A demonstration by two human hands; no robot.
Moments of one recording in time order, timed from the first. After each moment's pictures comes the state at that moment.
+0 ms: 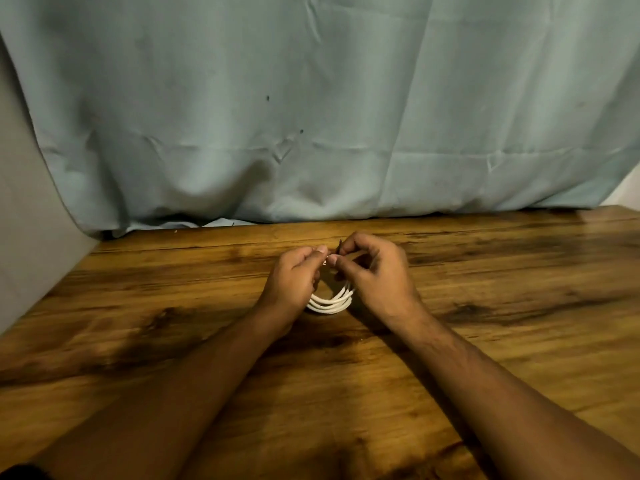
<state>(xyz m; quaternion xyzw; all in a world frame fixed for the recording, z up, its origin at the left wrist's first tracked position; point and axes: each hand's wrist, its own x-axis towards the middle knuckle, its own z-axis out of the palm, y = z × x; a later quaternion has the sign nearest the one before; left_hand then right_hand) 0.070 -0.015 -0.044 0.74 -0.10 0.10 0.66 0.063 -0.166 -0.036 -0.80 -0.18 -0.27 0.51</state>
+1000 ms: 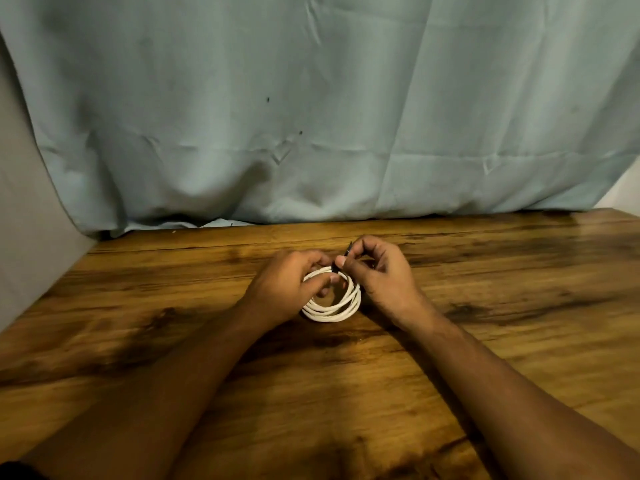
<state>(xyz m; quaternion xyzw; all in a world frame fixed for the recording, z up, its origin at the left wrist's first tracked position) 0.069 0.010 -0.033 0.88 -0.28 0.15 0.36 0.065 -0.178 -0.040 -0.74 -0.18 -0.15 0.63</state>
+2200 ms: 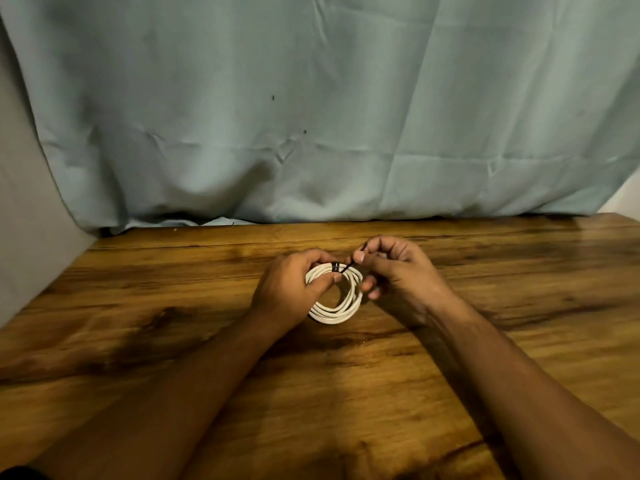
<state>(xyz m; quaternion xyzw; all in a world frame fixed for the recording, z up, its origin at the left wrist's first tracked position) 0.076 0.005 -0.051 0.85 -0.22 0.21 0.42 0.063 -0.195 -0.025 -0.64 -0.13 0.01 0.75</state>
